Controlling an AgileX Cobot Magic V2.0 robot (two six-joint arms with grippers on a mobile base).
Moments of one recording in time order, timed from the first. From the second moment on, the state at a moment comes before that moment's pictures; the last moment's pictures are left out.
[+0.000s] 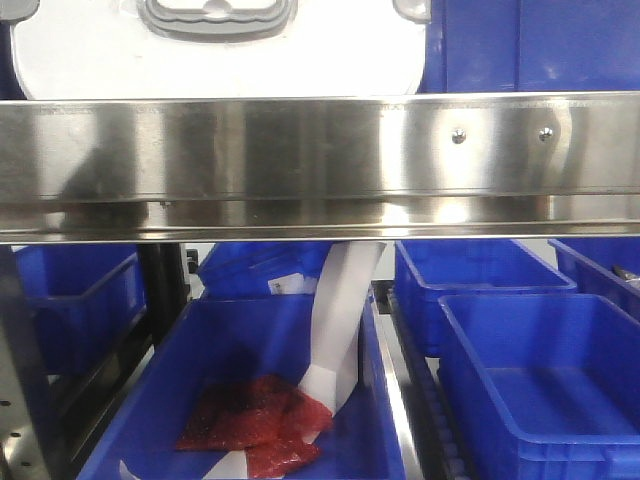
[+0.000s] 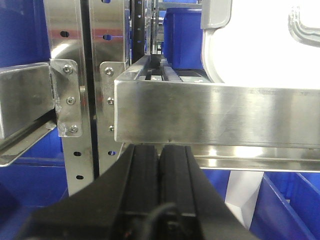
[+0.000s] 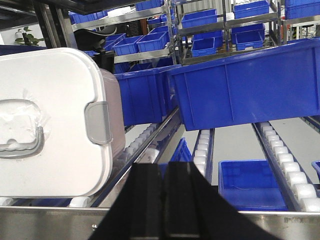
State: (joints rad) left arm -0.07 -0.01 0.03 -0.09 0.03 0.05; right arm 0.17 0.37 -0.37 0.96 0.01 -0.72
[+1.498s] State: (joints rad) left arm -0.07 -0.01 0.03 -0.09 0.03 0.05; right arm -0.13 0.13 -0.20 -0.04 0.19 0.09
